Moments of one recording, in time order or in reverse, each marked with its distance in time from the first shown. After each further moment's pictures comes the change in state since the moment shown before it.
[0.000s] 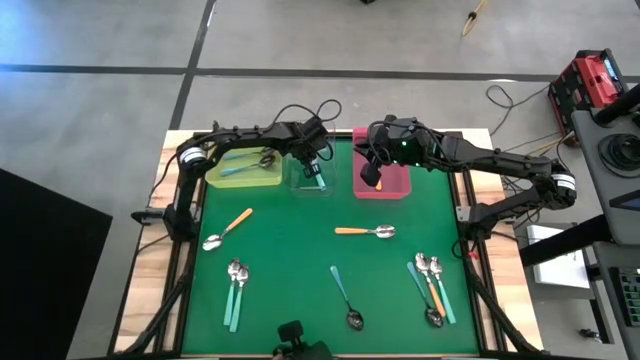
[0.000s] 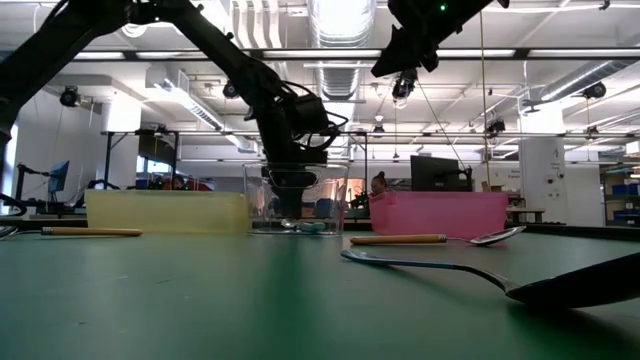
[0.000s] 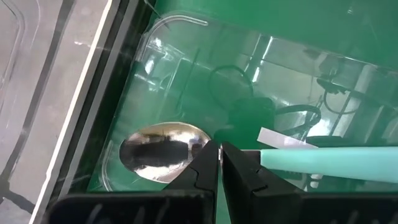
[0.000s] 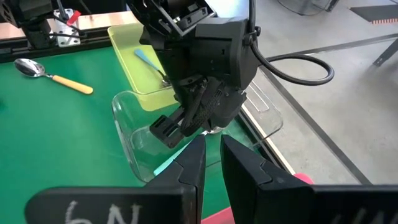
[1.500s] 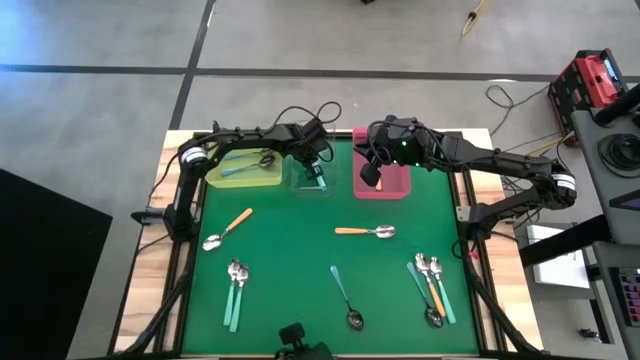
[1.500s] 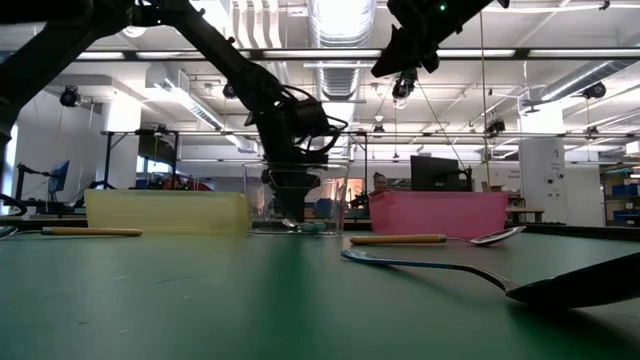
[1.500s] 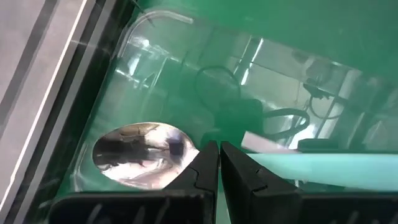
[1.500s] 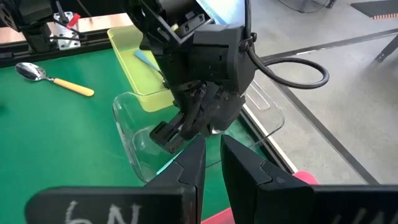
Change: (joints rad) left arm -0.002 0.016 -0.017 0.032 0.045 -0.049; right arm 0.000 0.000 -0.001 0.000 0.000 0.025
